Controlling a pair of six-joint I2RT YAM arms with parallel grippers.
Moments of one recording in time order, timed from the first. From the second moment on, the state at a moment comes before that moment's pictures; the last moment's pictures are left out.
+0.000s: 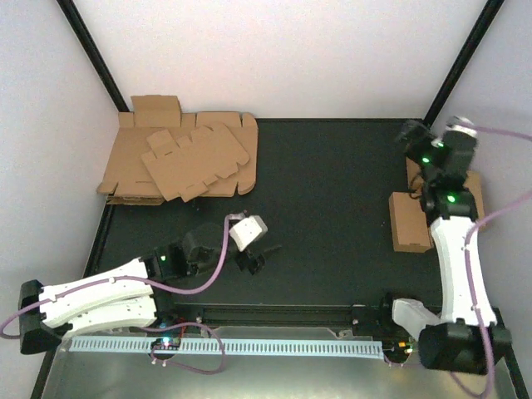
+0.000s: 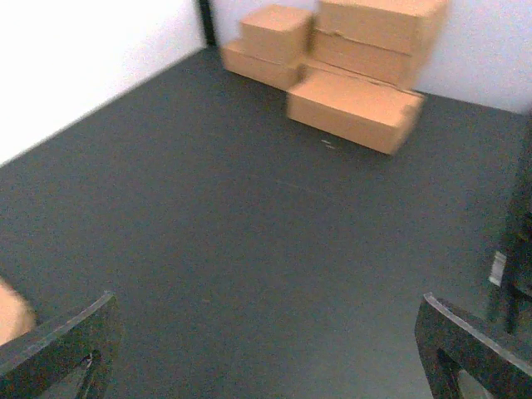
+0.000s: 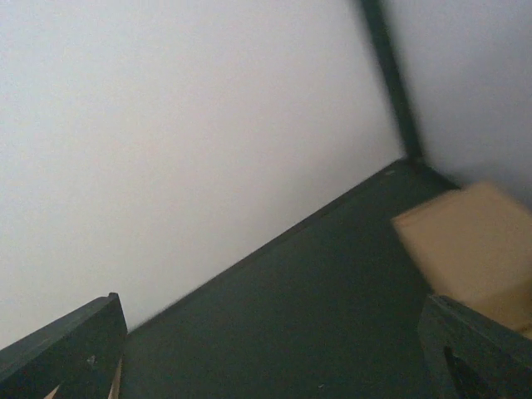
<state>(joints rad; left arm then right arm) -1.14 0.83 0.65 -0.18 -0.12 -0.03 -0.18 1.02 1.11 -0.34 0.02 0.56</state>
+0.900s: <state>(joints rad) -0.44 0.76 0.39 0.08 -0.39 -0.11 0.28 1.01 0.32 0.44 0.03 0.18</state>
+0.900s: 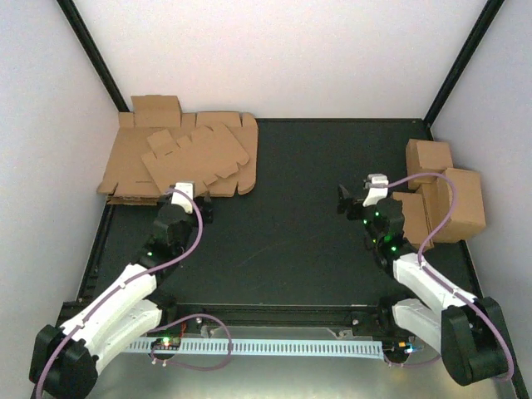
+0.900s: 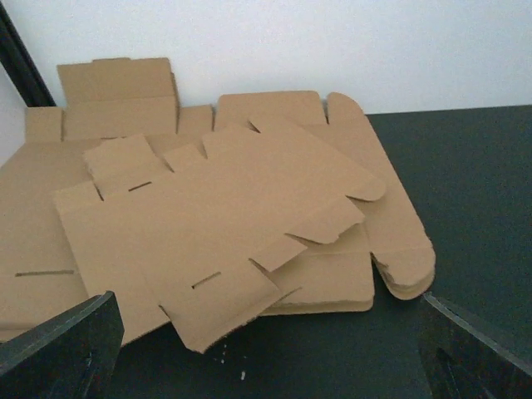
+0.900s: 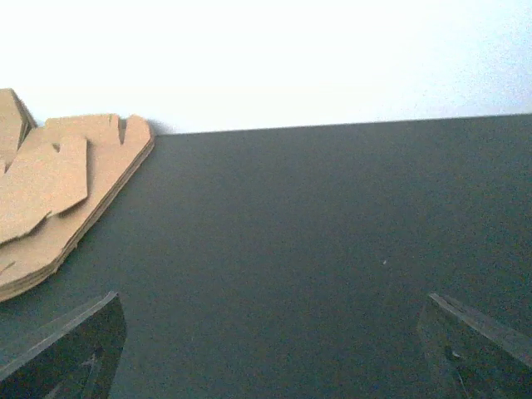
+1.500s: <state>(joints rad) -0.40 0.80 0.33 0.18 -0.42 -0.10 0.28 1.09 0.37 0.45 0.07 0.21</state>
